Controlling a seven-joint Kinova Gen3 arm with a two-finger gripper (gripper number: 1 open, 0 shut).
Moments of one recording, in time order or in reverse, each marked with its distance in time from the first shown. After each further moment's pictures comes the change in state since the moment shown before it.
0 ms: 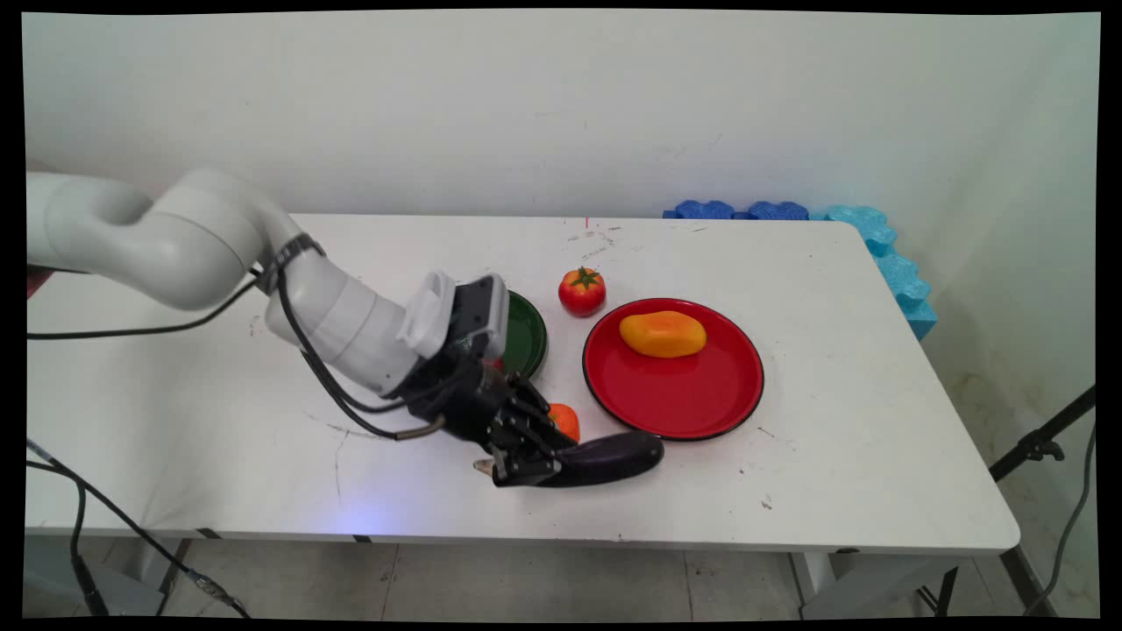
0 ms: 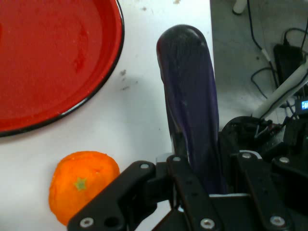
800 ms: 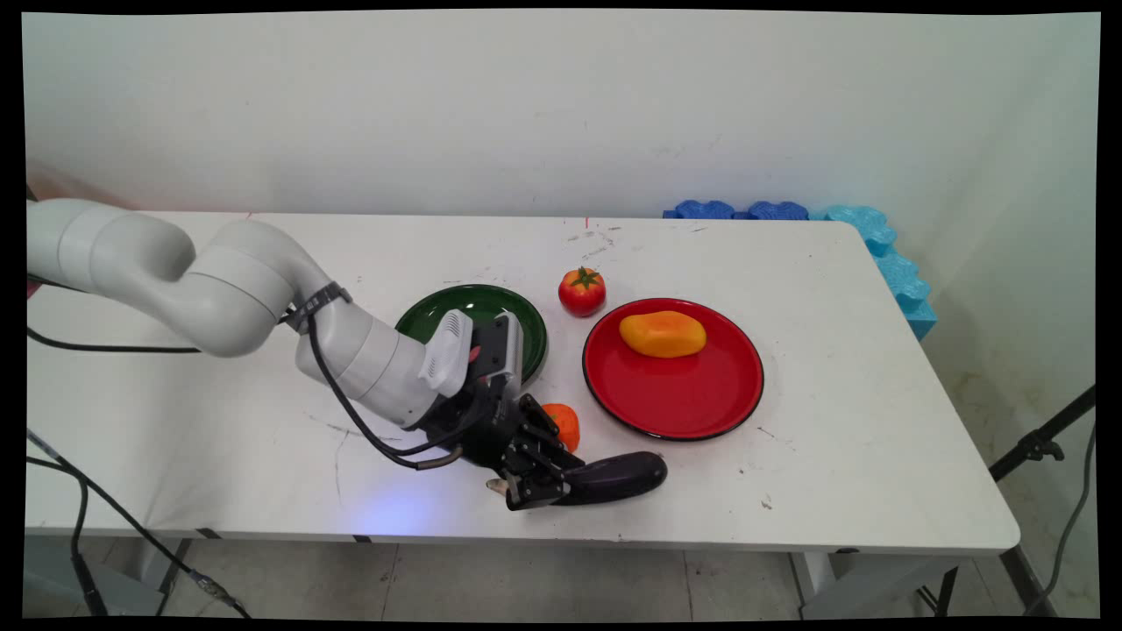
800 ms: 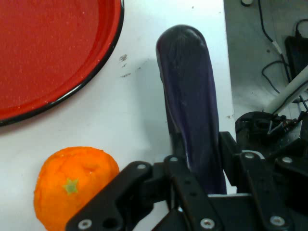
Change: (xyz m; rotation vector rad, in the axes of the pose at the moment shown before) arm -0.020 0.001 0.036 0.018 0.000 0.015
